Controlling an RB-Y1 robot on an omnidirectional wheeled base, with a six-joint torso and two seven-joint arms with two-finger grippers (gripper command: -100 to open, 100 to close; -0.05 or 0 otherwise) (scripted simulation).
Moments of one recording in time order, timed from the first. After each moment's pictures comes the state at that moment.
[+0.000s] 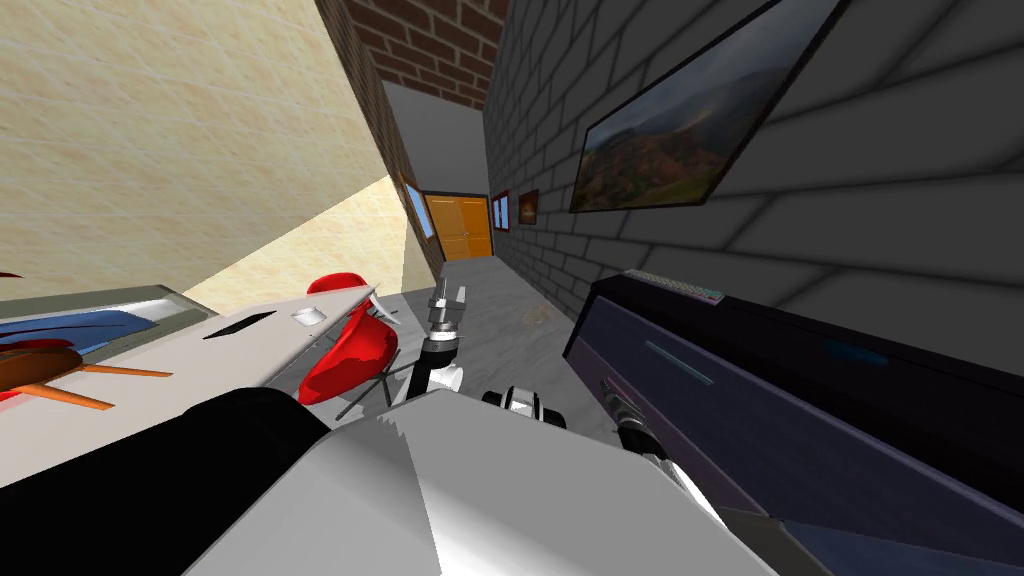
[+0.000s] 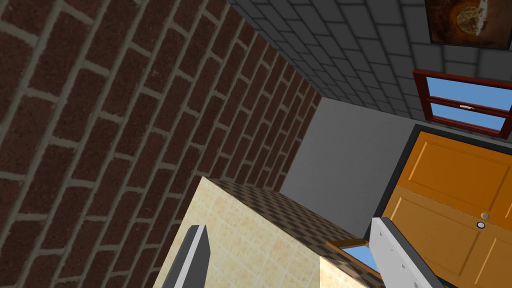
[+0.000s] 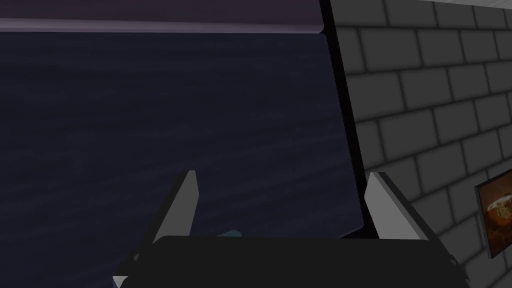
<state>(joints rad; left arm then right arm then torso) 0.51 -0.03 -0.06 -2.31 -0.03 -0.50 0.16 0.50 -0.36 0.13 -1.72 0.70 0.34 0.18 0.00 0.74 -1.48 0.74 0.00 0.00</state>
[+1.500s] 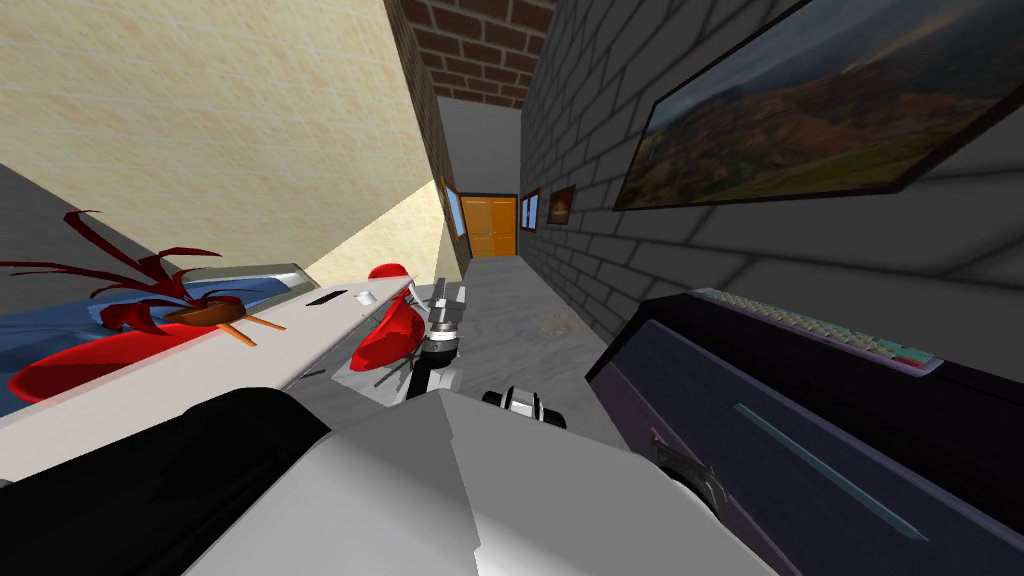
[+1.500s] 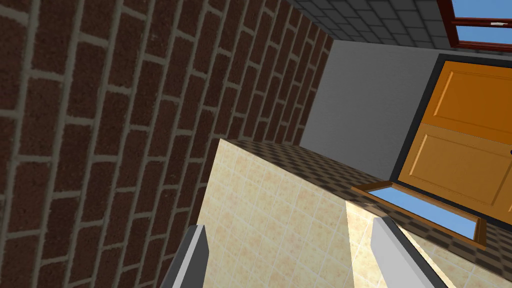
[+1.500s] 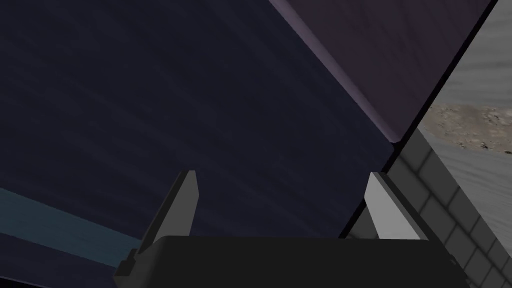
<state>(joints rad) 0.51 -0.03 -0.06 -2.31 -0.03 -0.50 0.16 0.45 -0.46 0.17 -1.43 1.00 0.74 0.32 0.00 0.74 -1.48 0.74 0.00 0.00</state>
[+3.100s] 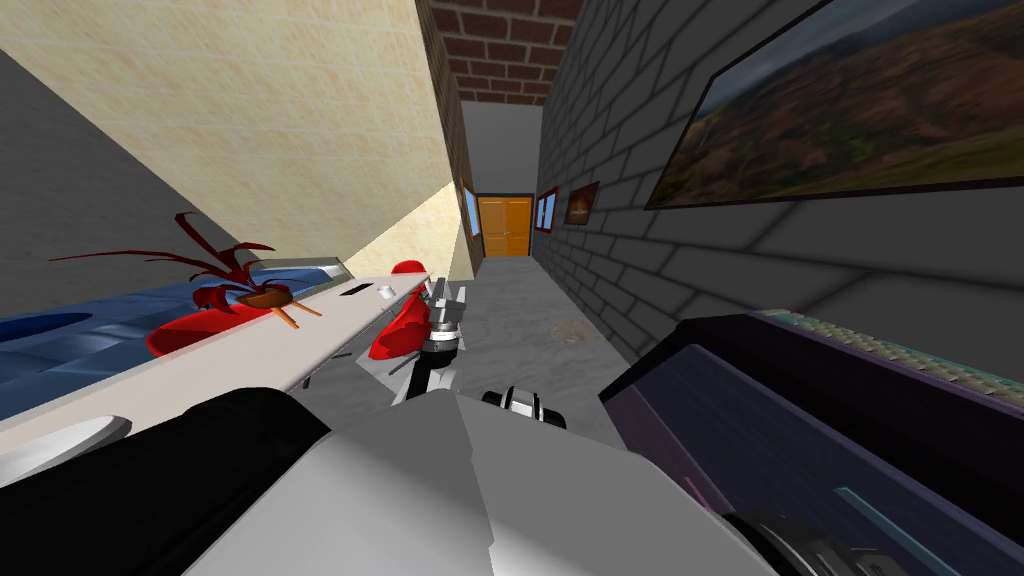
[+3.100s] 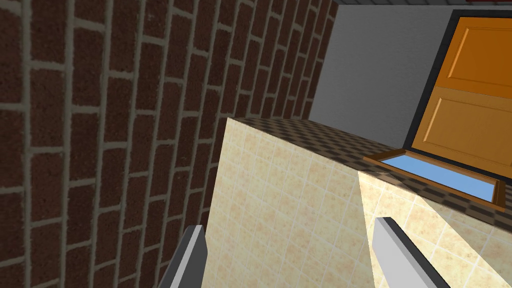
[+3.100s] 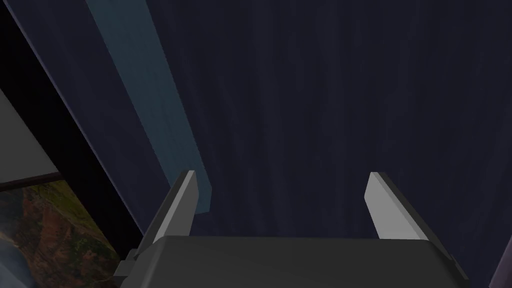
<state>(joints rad) 0.51 -0.03 -0.06 -2.31 -0.03 -0.50 0.16 0.40 -0.57 0.18 -1.17 1.24 1.11 0.53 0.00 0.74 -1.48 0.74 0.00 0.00</state>
